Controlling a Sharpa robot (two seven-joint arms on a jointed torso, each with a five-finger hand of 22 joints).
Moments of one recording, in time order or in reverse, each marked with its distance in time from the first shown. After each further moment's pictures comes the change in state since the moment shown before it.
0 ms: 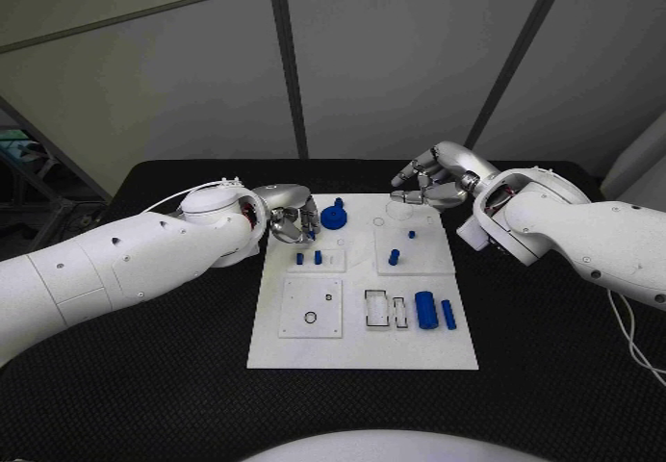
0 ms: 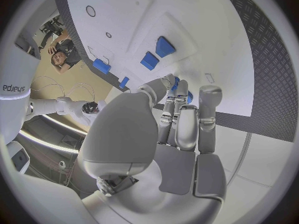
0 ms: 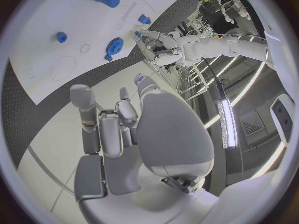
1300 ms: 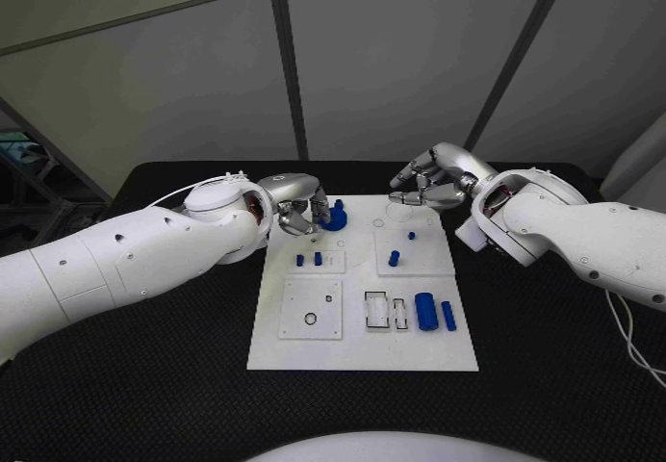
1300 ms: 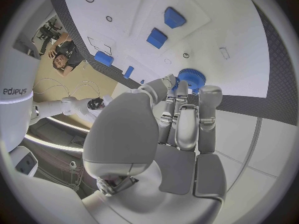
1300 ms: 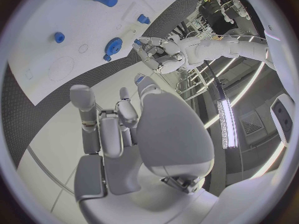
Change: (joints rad) left arm 0.022 0.012 0.000 0.022 -0.022 -0.072 0.035; left_hand 0.013 0.005 0.000 0.000 0.000 -0.007 0.000 0.006 0.000 -0.007 0.000 0.005 -0.001 0.000 0.000 0.000 0.013 0.000 0.000 0.000 0.000 -0.001; right arm 0.000 0.001 0.000 -0.001 0.001 0.000 0.000; right_hand 0.000 0.000 0.000 0.000 -0.006 0.000 0.000 0.000 0.000 0.004 -0.004 0.000 0.000 0.000 0.000 0.000 0.000 0.000 0.000 0.000 0.004 0.001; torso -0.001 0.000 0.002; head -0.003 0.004
